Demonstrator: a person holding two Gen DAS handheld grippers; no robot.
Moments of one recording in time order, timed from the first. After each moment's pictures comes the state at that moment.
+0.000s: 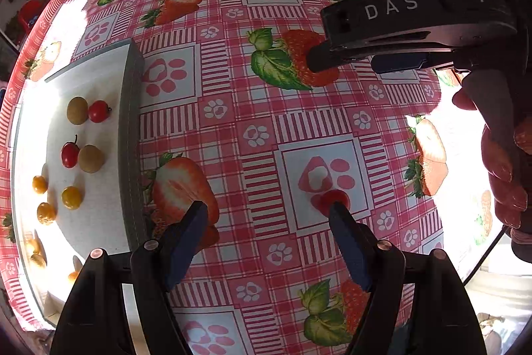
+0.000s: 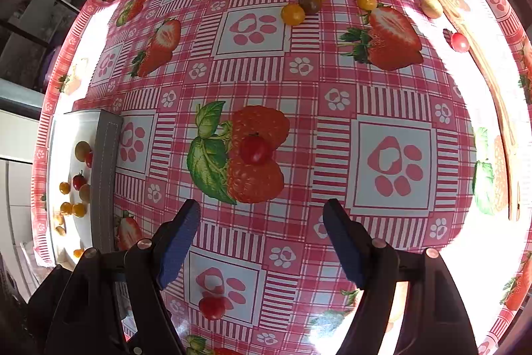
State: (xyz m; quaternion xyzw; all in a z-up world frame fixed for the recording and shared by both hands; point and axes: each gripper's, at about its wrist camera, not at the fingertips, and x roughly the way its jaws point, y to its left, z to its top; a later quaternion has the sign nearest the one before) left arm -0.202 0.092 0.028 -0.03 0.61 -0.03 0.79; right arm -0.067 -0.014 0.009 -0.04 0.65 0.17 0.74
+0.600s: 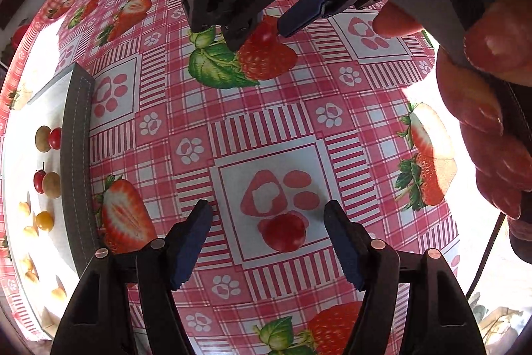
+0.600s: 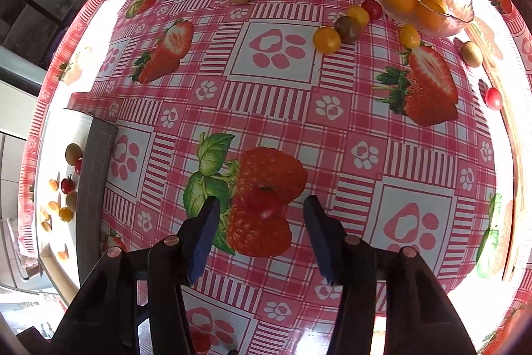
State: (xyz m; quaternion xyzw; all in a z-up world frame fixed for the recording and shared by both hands) left arm -0.187 0.037 0.001 0.02 0.61 -0.03 0.79; right arm -0.044 0.015 -0.005 -0.09 0.62 0.21 0.75
